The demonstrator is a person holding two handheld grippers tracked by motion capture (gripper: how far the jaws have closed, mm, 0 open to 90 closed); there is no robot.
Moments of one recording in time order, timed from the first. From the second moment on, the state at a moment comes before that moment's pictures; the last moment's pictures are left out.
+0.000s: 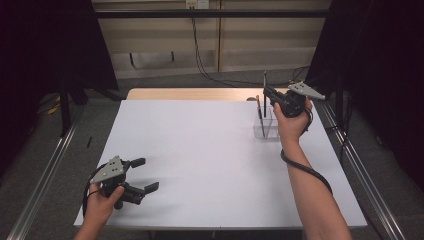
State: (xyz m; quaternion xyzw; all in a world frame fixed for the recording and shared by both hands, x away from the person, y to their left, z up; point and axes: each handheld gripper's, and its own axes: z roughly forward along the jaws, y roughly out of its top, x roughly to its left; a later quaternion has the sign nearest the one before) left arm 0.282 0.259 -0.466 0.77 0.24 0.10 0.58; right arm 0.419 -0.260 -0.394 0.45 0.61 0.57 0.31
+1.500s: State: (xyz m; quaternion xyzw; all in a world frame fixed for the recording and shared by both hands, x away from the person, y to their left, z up) left arm 0.282 0.259 -0.466 0.77 0.23 0.10 0.58; right arm 0.401 -0.252 -0.408 0.45 0.61 0.57 0.30
